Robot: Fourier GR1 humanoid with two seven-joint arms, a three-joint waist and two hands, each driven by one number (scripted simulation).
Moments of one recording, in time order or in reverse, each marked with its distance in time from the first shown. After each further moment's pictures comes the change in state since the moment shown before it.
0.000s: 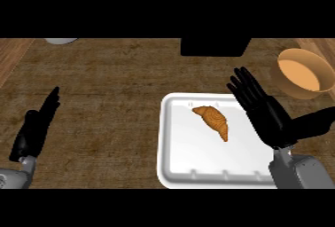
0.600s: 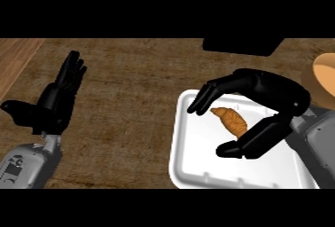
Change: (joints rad) left arm -0.182 -0.174 0.025 -0.138 0.114 0.001 -0.111; right arm -0.416 -0.203 0.115 -0.007 0.076 0.563 -0.122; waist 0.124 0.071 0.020
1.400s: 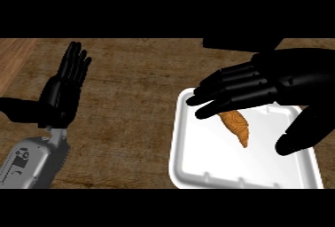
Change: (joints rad) left arm -0.050 -0.060 0.032 0.014 0.051 -0.019 -0.059; right arm -0.242 -0.247 0.068 -0.010 0.370 0.277 -0.336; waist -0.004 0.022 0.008
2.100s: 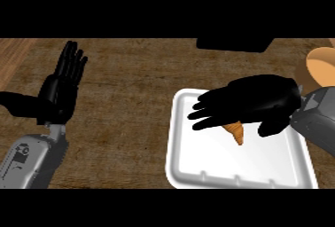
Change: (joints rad) left arm -0.014 -0.002 0.032 0.057 -0.003 -0.005 -0.015; right arm -0.021 -0.095 0.394 0.153 0.477 -0.322 -0.353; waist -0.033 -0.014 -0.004
